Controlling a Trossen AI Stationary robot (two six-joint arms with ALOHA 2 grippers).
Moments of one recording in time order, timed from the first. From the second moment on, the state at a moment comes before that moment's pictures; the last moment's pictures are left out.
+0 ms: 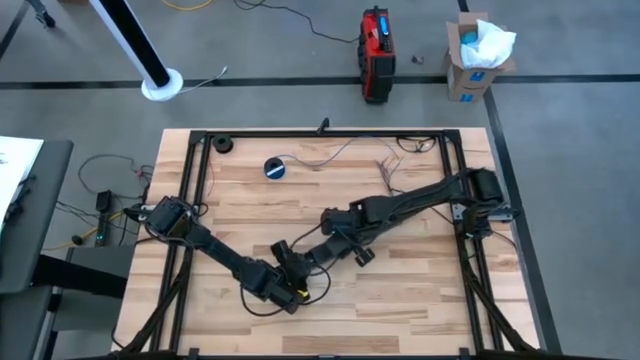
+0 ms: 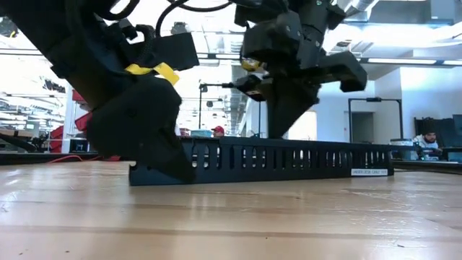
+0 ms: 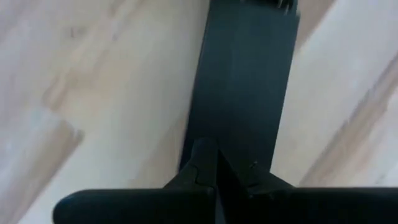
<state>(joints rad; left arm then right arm) -0.53 1.98 1.11 -0.37 -0.71 -0.78 0.12 1.94 1.32 -0.64 -0.11 -0.55</state>
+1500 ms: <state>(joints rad) -0.41 1.90 1.11 -0.25 -0.29 -0.57 0.21 1.83 1.22 -0.47 -0.12 -0.21</state>
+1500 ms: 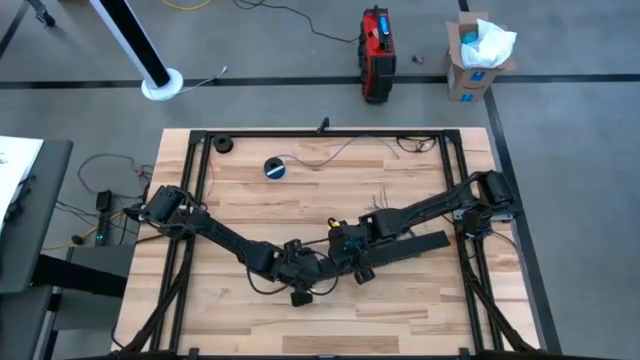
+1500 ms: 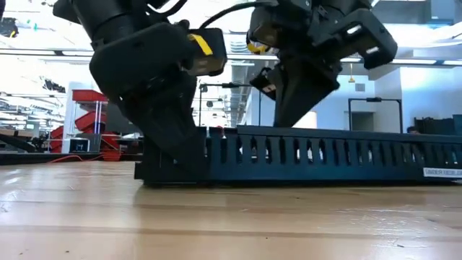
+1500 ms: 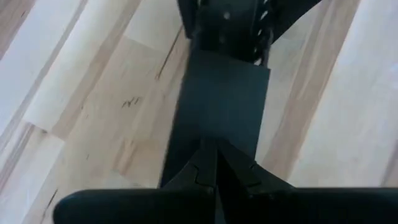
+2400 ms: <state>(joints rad) -0.39 1.90 1.11 -0.23 -0.26 -0.55 0.23 1.83 1.15 -0.34 -0.13 -0.14</state>
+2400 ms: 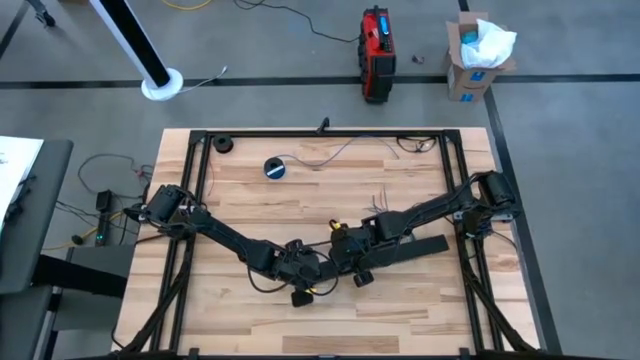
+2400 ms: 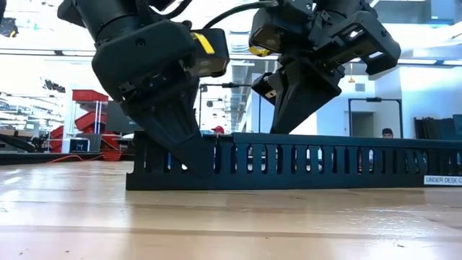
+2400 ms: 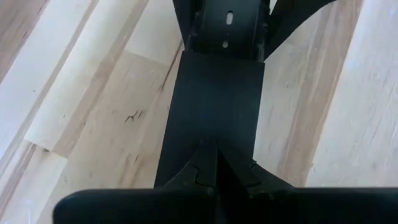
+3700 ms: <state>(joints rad) -0.38 1.90 1.11 -0.22 -0.30 -0.52 0.21 1.83 1.15 -0.32 -0.13 -0.14</state>
